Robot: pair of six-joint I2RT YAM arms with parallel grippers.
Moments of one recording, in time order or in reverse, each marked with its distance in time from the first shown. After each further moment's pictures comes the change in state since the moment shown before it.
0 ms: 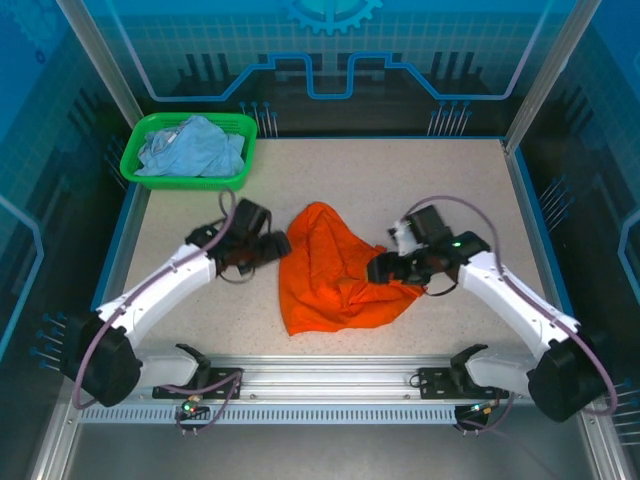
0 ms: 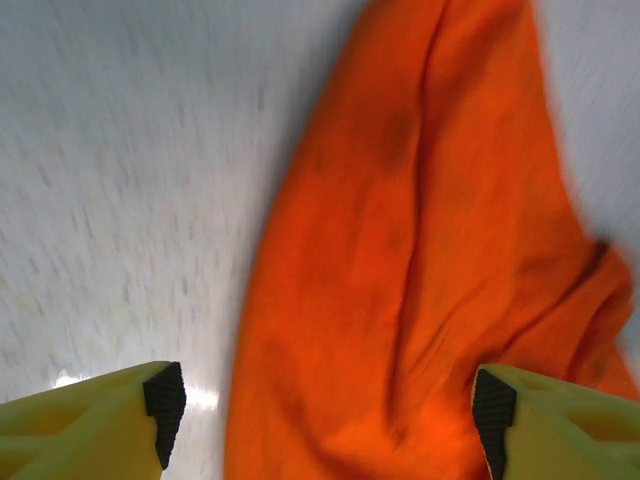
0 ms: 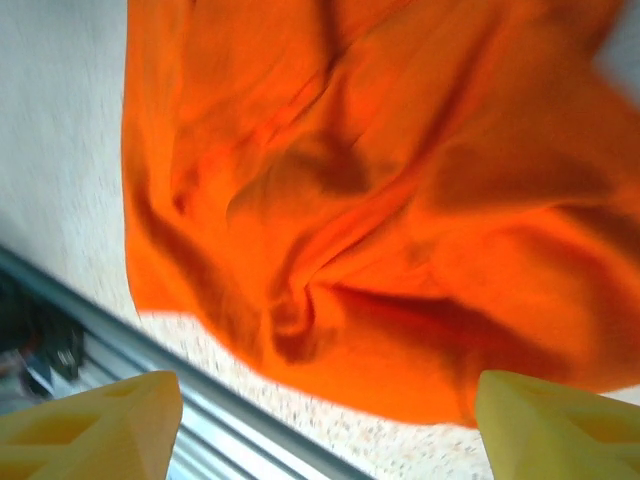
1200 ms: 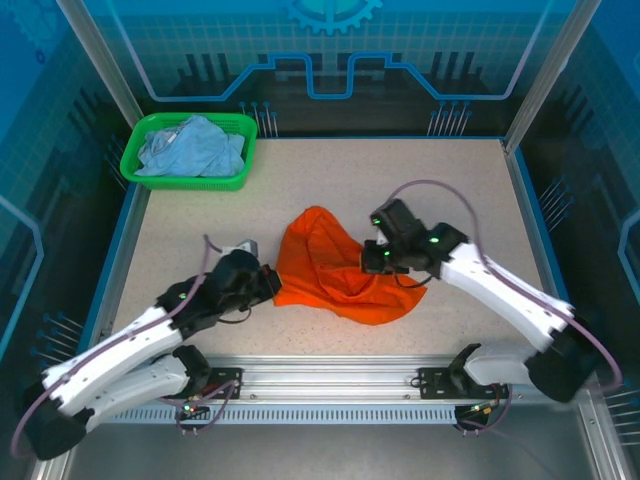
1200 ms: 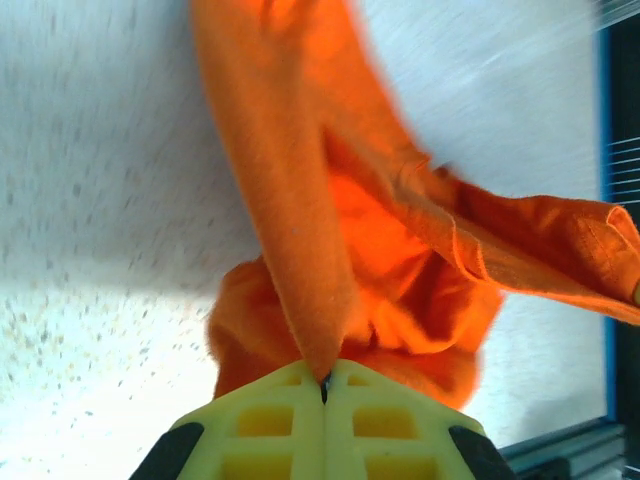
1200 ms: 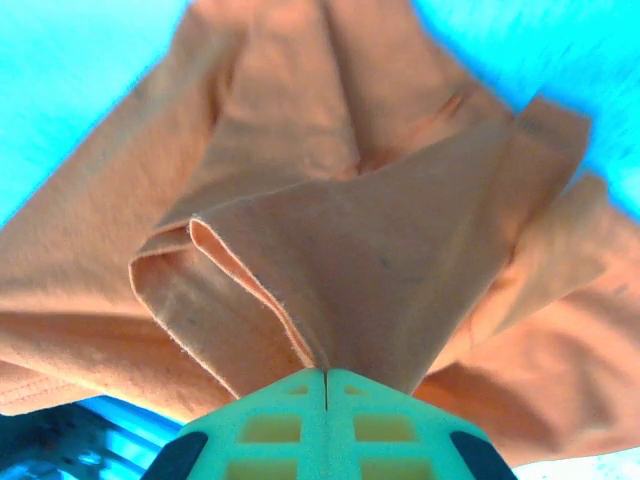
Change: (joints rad) left arm -0.238 -0.495 -0.233 0.120 -0.121 -0.126; right arm 0.157 -0.005 0.179 0.007 0.280 0.276
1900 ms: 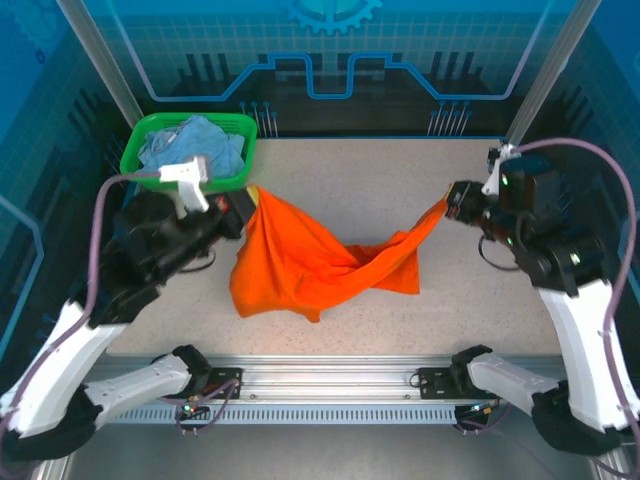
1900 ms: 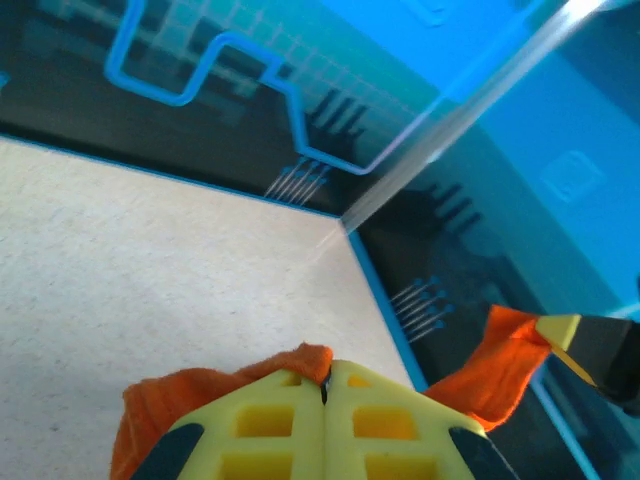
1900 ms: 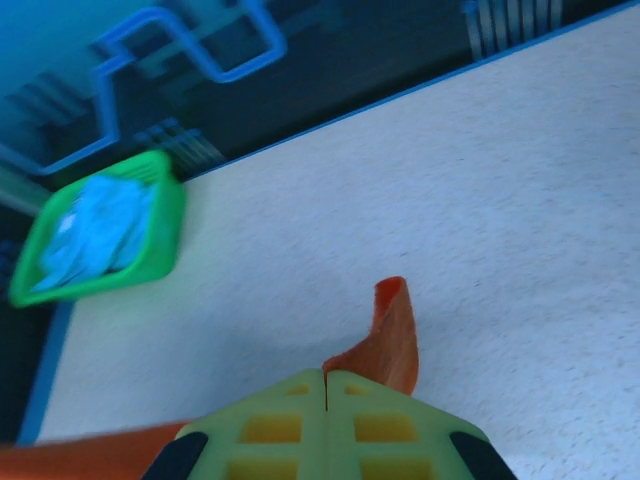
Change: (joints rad) left arm 0.179 0.204 0.724 -0.060 0.033 0.323; right arm -0.397 -0.094 0.518 -0.260 0.158 -0.117
